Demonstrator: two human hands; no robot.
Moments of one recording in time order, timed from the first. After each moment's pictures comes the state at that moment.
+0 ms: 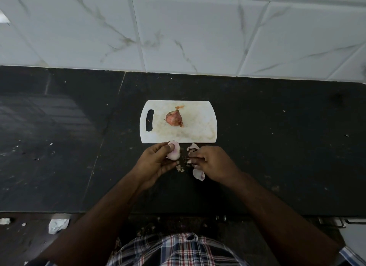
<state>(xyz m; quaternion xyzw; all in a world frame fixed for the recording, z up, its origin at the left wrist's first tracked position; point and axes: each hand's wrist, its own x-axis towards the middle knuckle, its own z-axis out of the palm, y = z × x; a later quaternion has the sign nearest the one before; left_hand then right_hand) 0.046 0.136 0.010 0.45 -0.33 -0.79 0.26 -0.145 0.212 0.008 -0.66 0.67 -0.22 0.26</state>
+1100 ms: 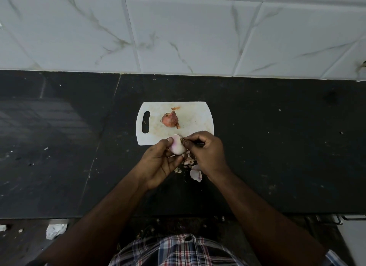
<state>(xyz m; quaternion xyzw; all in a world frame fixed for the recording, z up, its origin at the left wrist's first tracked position) 0.028 0.139 0.033 0.37 -0.21 -0.87 0.26 -0.114 0.197 0.024 -0.41 0.67 -0.55 0.29</state>
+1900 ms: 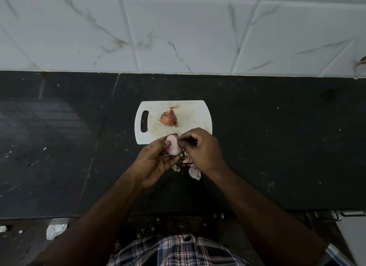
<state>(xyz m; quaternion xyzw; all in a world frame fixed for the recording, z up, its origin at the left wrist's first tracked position) 0.039 0.136 0.021 0.34 -0.27 -0.86 0.27 -0.111 0.197 0.035 -0.51 0.69 -0.46 0.23</state>
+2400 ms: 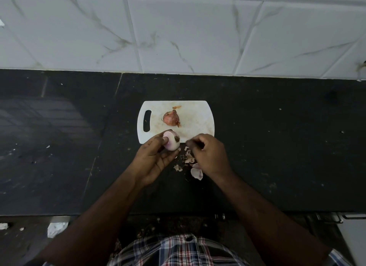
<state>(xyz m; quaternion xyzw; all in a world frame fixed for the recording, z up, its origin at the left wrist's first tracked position) 0.041 0.132 0.026 0.37 -0.24 -0.84 0.32 -0.117 0.205 0.024 -0.47 0.74 -0.43 0.22</state>
